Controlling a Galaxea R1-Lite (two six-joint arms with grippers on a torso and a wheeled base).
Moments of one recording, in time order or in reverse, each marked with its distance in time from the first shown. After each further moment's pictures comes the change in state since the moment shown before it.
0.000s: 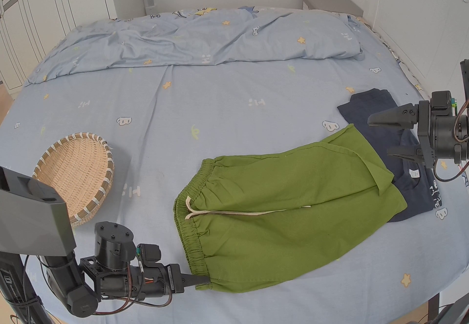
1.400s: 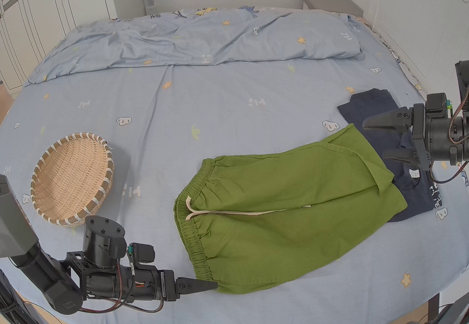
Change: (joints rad) left arm -0.016 -0.224 -0.046 0.343 0.011 0.150; right arm 0.014 0.022 0.000 -0.001 -0.002 0.000
